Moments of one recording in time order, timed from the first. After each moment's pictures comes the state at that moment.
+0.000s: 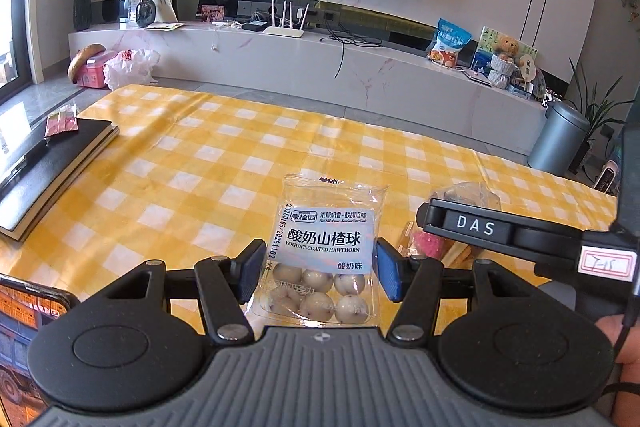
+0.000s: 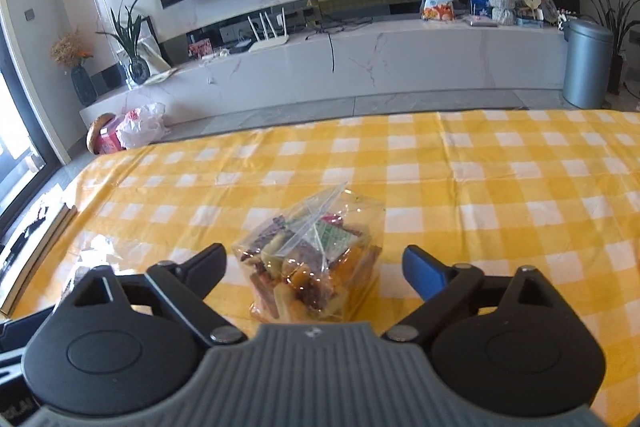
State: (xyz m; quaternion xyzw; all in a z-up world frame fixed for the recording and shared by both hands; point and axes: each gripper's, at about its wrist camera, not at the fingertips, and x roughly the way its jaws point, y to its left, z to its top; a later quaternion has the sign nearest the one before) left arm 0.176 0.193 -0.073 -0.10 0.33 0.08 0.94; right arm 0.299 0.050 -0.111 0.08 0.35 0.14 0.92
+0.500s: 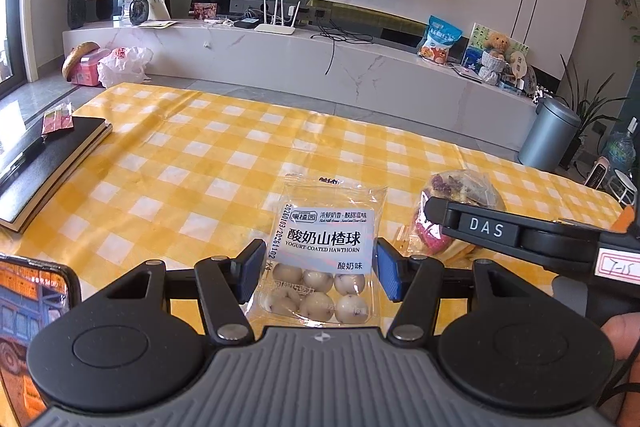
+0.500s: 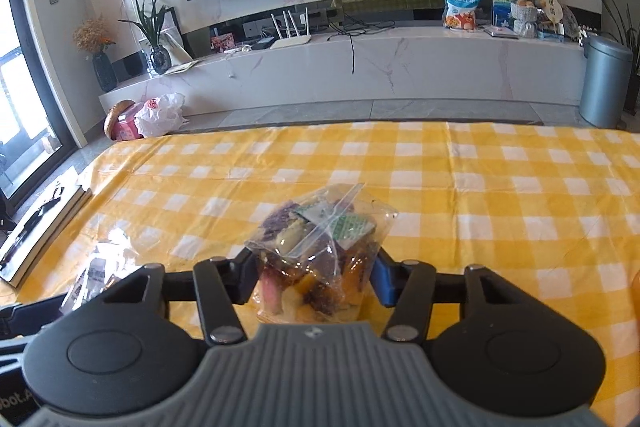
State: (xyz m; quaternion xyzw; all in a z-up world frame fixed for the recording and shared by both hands) left arm 0.162 0.175 -0.061 -0.10 0.33 0.06 0.94; right arm 0.284 0.034 -0.096 0.05 0.33 0.18 0.92
